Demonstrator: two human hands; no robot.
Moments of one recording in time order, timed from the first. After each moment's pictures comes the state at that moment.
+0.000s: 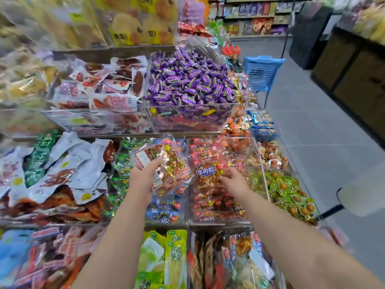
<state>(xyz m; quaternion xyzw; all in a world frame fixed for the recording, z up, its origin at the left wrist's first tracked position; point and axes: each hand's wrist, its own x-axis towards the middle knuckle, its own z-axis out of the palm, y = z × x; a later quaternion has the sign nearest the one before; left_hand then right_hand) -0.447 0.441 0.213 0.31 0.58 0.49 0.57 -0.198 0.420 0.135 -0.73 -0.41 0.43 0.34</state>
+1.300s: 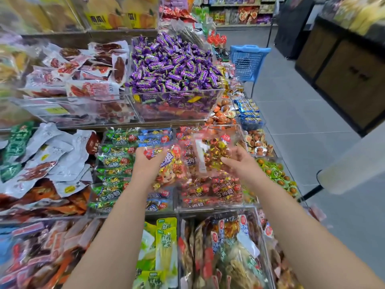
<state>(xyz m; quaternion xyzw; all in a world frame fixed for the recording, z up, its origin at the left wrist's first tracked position) -0.416 0.436 0.206 0.43 0.65 0.37 0.50 -0.165 0.373 0.198 -0.63 -0.38 0.51 0.45</state>
